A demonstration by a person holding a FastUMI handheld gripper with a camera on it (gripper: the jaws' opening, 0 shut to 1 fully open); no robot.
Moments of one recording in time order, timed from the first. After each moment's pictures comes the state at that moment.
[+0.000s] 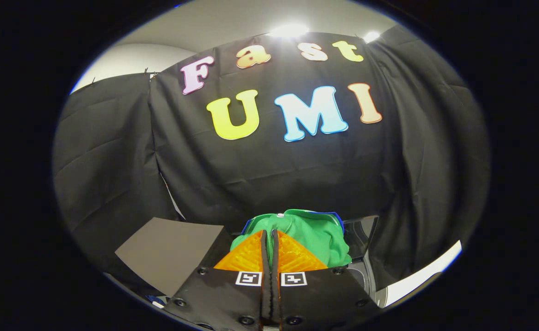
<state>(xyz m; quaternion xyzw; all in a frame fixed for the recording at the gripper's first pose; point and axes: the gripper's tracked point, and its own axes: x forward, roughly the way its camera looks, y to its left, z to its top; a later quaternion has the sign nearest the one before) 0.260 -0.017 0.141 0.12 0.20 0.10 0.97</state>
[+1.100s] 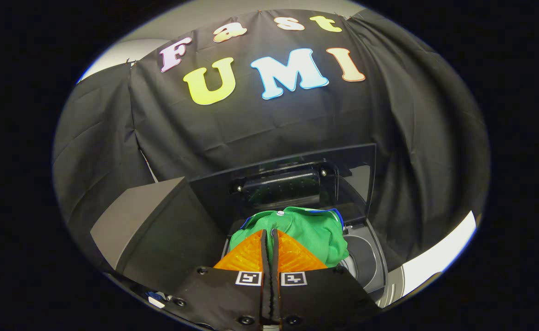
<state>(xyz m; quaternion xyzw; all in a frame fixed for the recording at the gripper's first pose) 0.252 -0.023 -0.021 0.14 0.27 0.08 0.95</state>
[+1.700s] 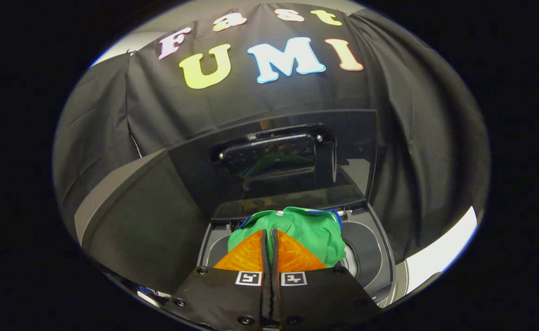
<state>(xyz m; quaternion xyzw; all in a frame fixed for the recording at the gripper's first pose) 0.251 -0.018 -0.091 0.12 0.30 0.06 0.94</state>
